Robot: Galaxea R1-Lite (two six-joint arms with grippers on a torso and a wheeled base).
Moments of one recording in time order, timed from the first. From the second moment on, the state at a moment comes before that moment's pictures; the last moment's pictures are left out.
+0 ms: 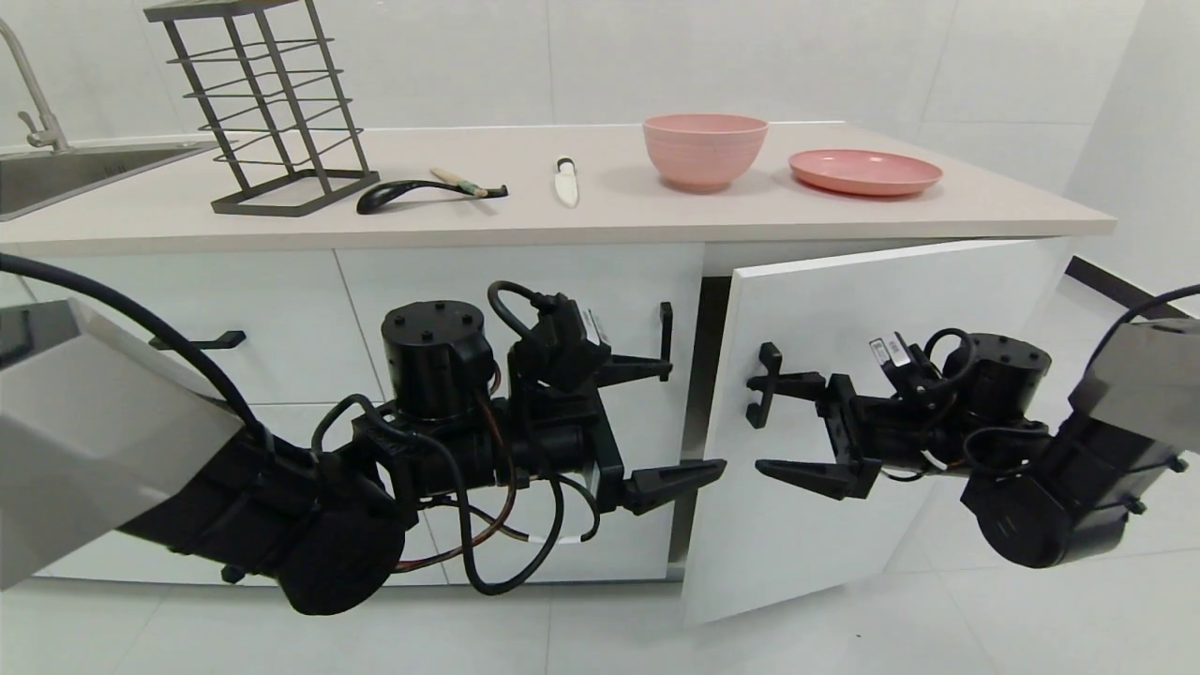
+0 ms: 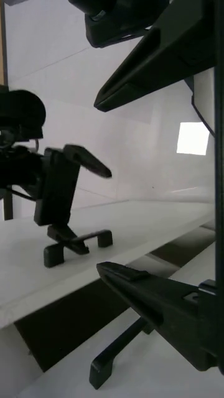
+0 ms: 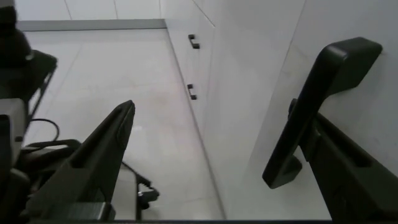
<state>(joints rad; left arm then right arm) -0.67 1.96 -0.82 -1.08 -0.66 0.20 0.19 2.19 -0.65 -1.44 1.25 -0.14</state>
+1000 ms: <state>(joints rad) -0.82 2.28 -1.33 -1.08 -0.57 0.11 0.19 2.03 -0.38 -1.45 1.27 -0.18</state>
